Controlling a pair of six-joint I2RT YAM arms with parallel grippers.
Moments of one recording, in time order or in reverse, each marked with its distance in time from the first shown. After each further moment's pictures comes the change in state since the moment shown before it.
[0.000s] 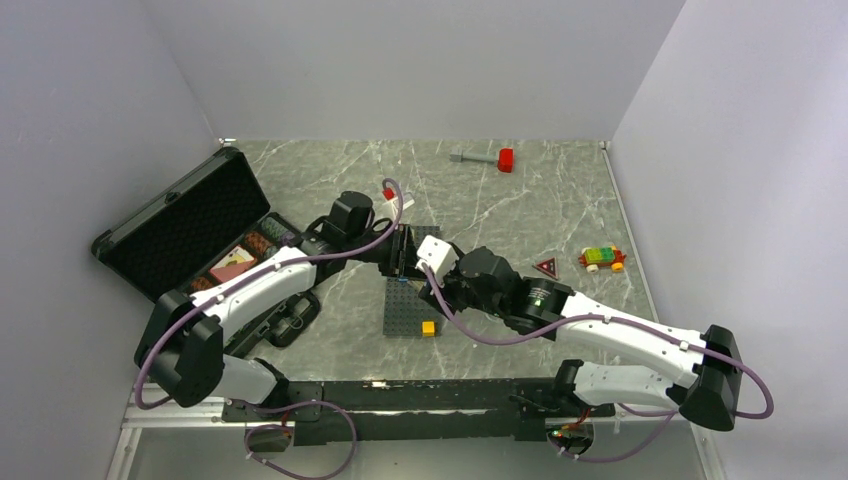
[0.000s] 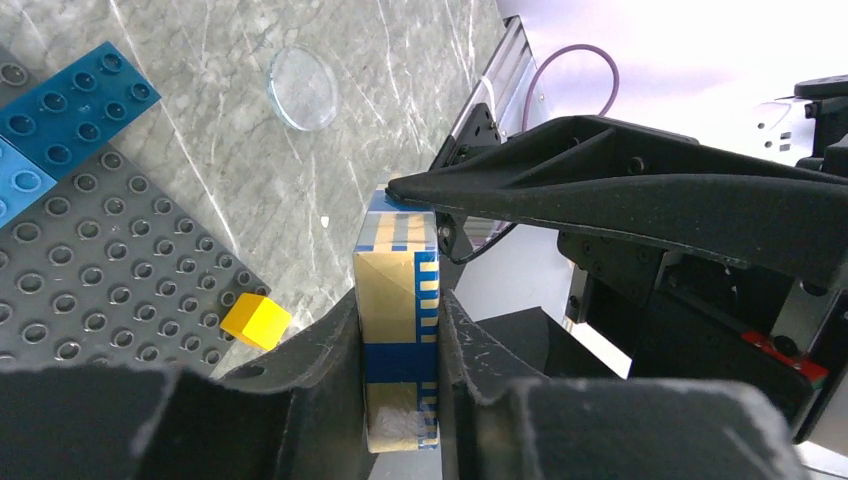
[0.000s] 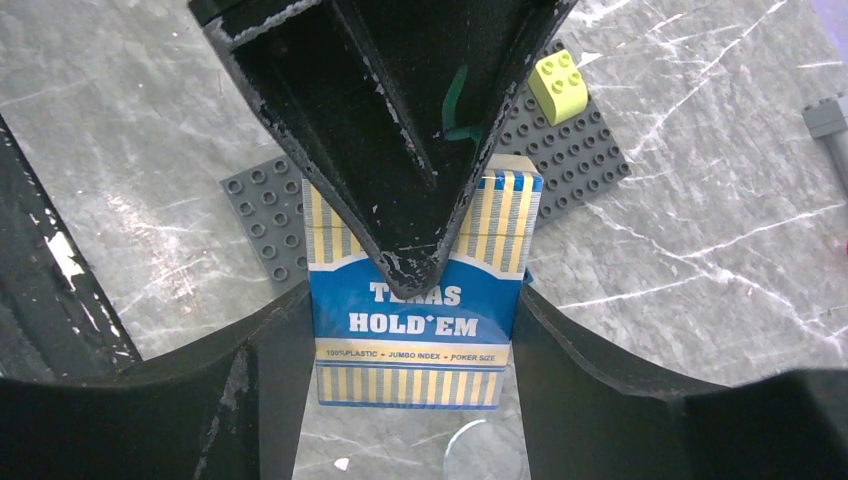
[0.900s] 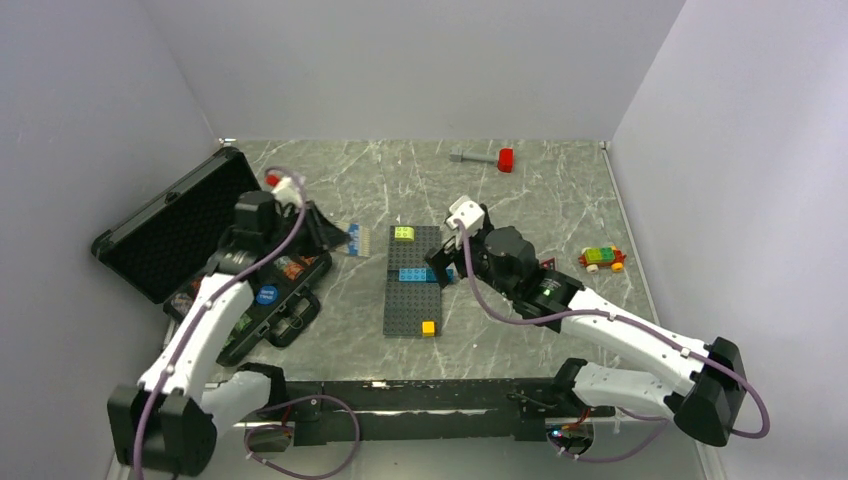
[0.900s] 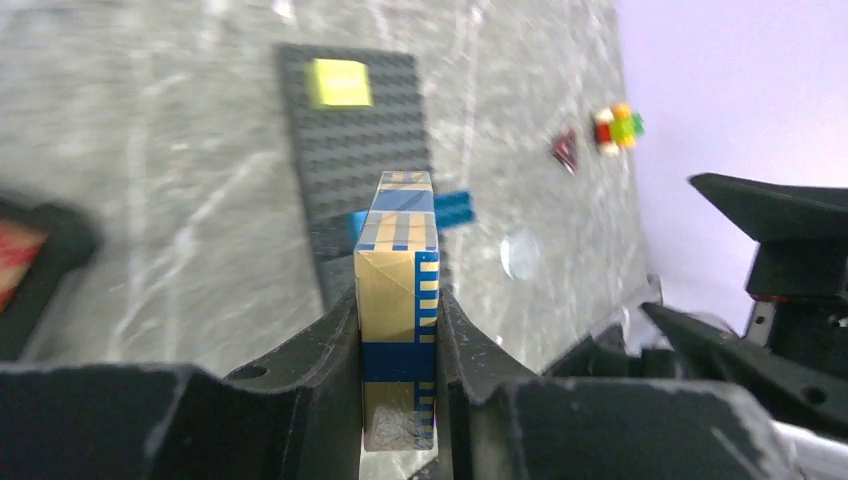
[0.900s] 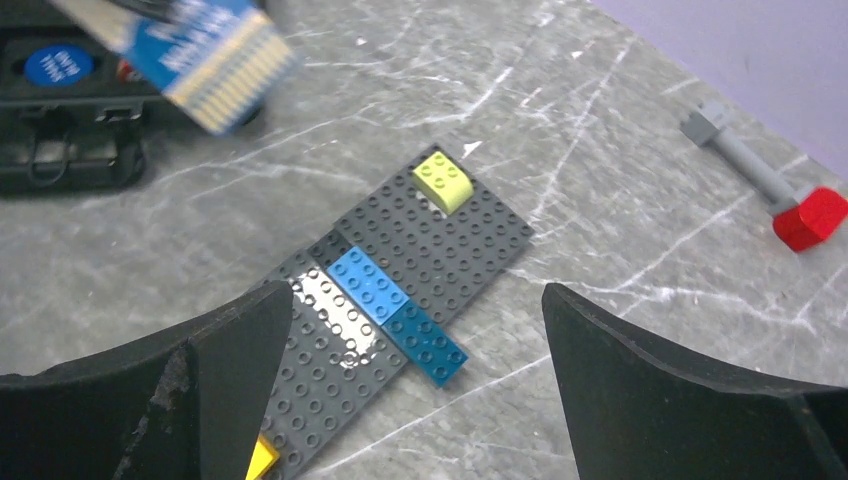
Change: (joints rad) left arm 0.421 -0.295 -0.077 -0.198 -0.230 0.088; right arm -0.137 -0.021 -0.025 0.244 0.035 0.099
